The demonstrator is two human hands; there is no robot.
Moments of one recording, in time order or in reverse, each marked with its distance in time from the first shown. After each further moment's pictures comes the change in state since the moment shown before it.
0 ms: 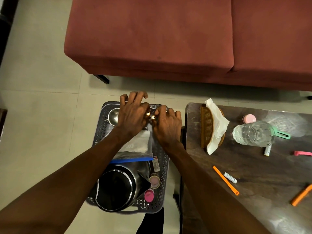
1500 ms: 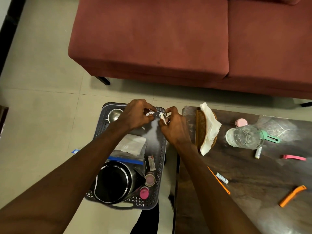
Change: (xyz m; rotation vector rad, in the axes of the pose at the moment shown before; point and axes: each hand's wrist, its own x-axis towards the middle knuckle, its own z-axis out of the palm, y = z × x) left_hand 0.014 0.010 -0.026 -0.644 -0.214 -0.119; right_hand -0.005 0.019 -0.052 0.438 -0.183 0.236
